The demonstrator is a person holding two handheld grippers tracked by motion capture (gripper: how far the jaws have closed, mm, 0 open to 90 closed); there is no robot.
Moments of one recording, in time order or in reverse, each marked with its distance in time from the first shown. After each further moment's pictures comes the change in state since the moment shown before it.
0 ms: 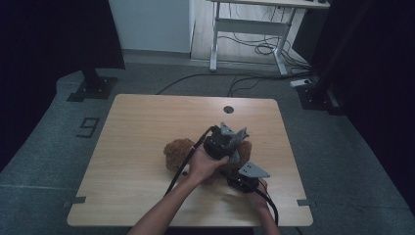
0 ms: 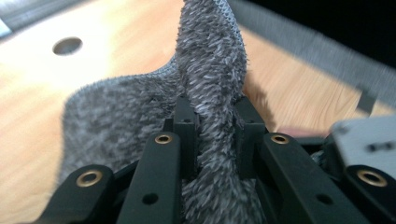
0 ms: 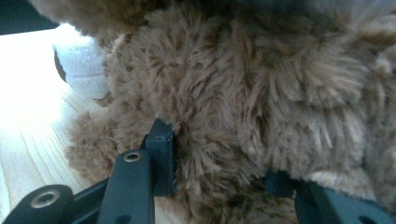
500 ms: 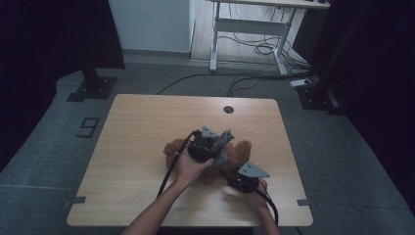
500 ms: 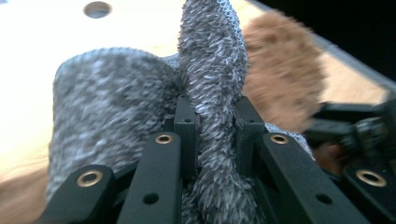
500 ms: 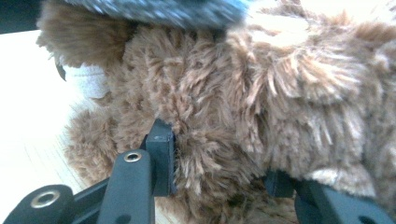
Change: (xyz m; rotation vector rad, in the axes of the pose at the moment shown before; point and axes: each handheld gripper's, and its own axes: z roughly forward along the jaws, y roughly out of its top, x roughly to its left) left arm 0.034 -0.039 -0.016 -0.042 0.028 -0.126; right arm 0.000 0.000 0.000 0.000 -0.005 0.002
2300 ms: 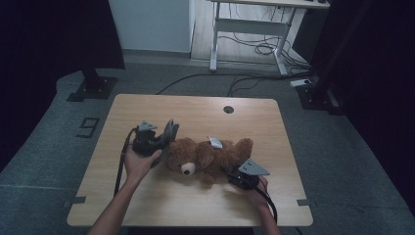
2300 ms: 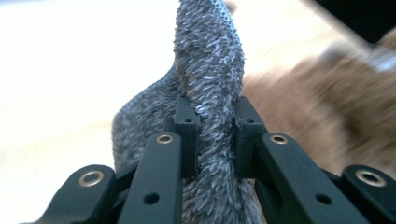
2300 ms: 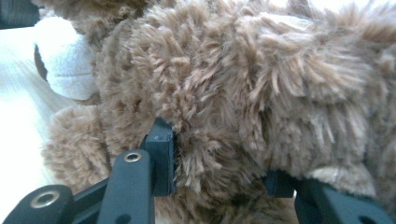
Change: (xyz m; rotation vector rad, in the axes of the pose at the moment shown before) left arm 0.116 -0.051 -0.086 -0.105 0.142 -0.196; right arm -0.006 0.002 0.004 -0.003 -0.029 -0.017
